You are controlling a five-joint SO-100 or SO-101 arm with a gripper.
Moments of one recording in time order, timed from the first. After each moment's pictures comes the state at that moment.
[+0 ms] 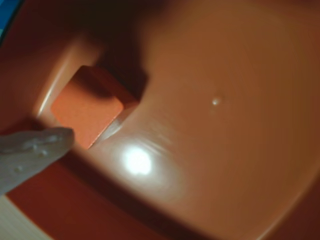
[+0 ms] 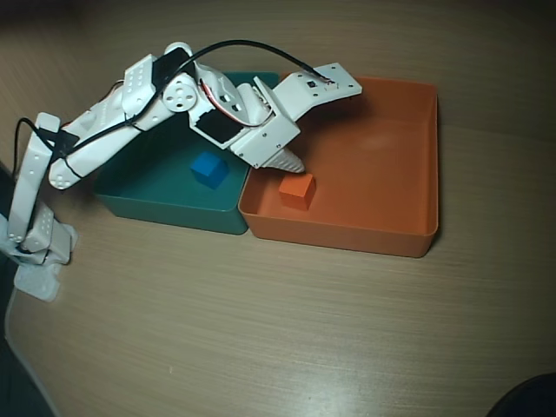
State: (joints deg) arm -24.5 41.7 21.0 76.1 -99.4
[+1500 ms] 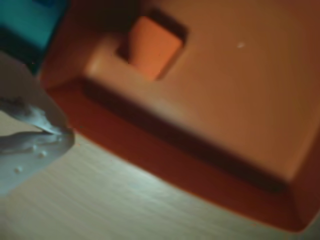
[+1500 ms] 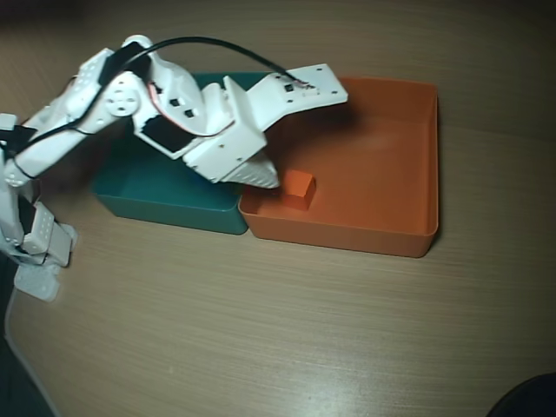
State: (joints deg) arm -17.3 67.1 47.1 76.1 -100.1
